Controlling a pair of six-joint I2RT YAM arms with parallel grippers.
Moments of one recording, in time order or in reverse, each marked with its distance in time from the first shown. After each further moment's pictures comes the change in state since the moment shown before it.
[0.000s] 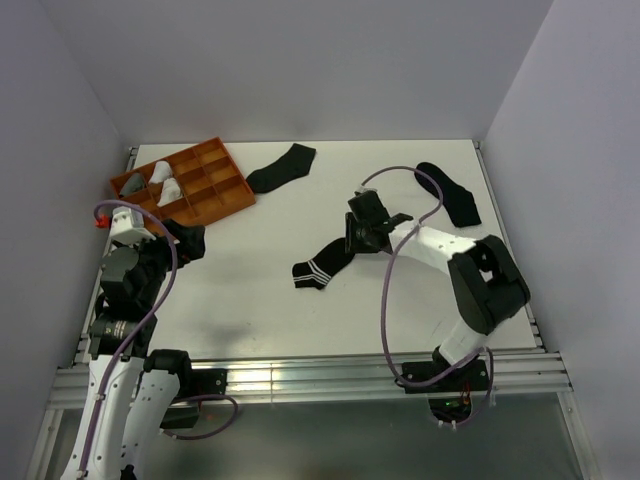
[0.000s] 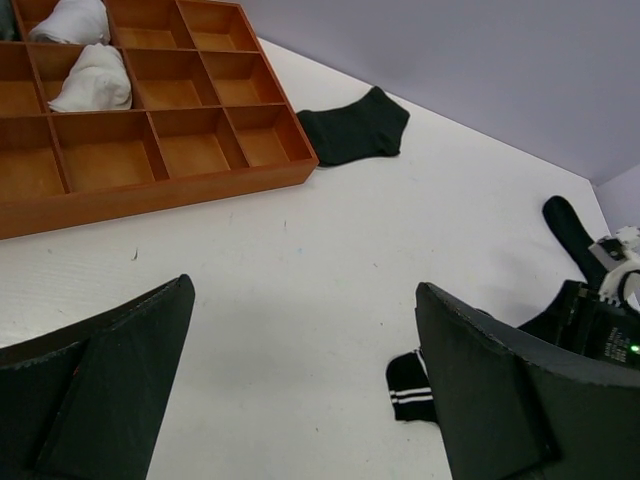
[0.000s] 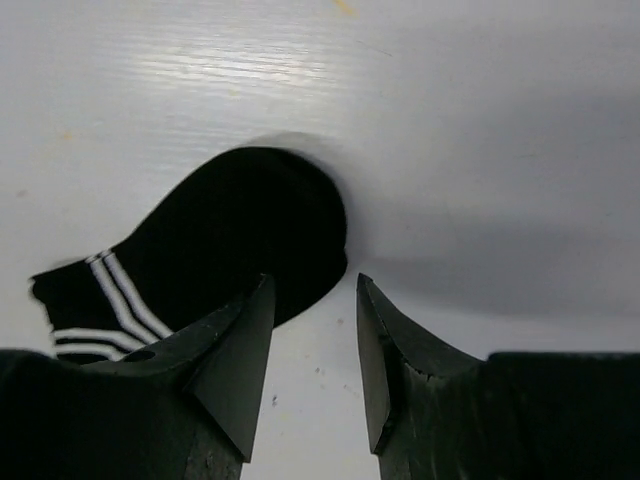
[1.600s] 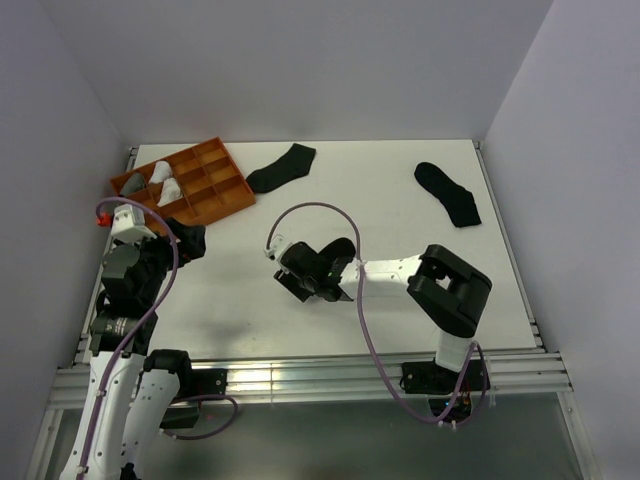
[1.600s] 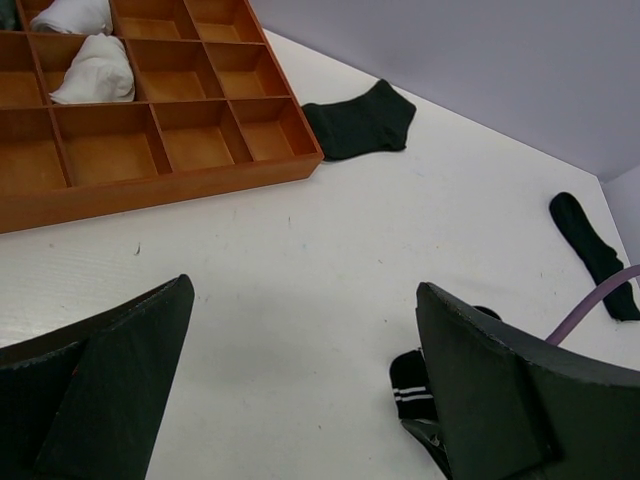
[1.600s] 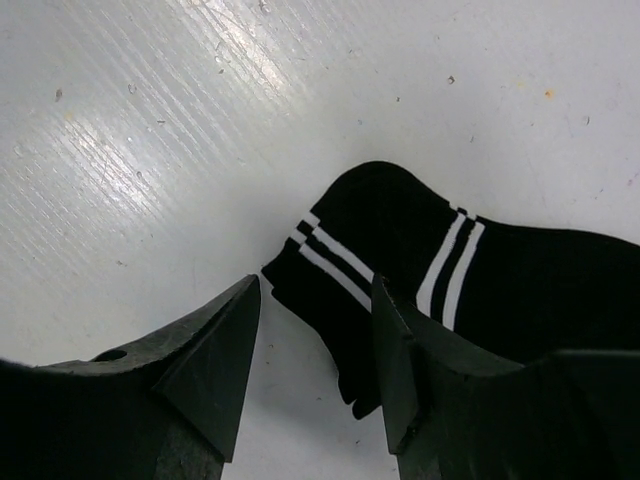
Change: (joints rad) left arm 0.006 0.019 0.000 0.000 0.004 0.000; right arm 0.502 0.101 -0.013 0.234 0.111 -0.497
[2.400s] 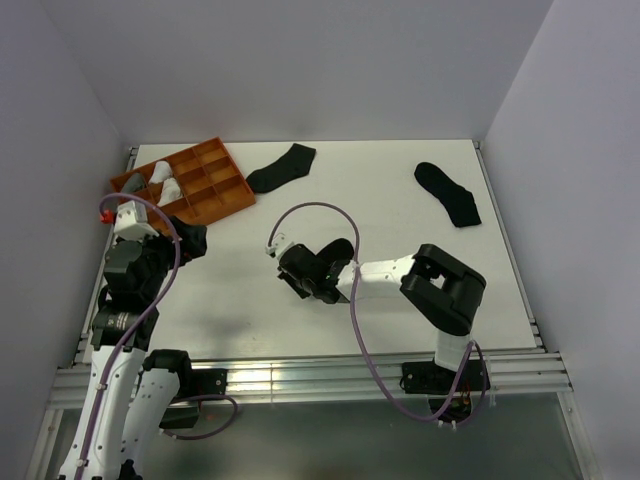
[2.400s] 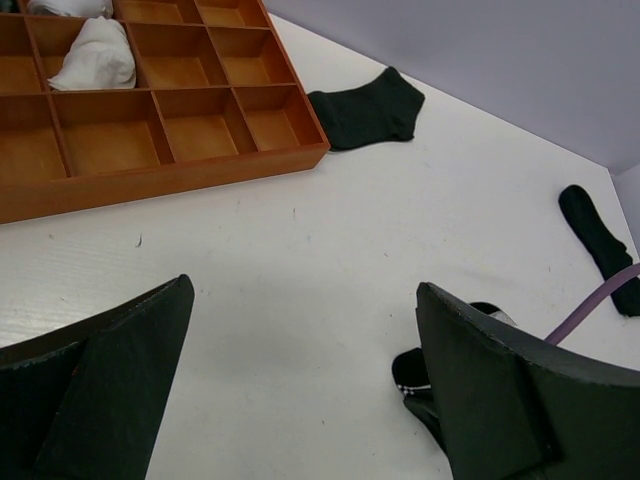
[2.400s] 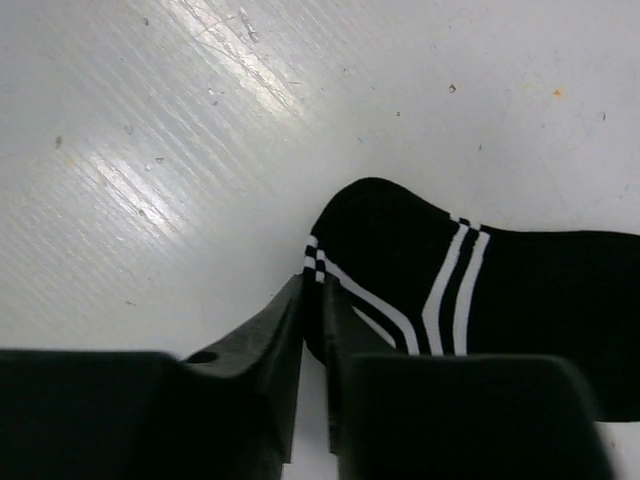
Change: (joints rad) left arm 0.004 0.034 0.000 0.000 0.004 0.000; right arm 0.005 0.037 -0.010 0.071 0.016 0.091
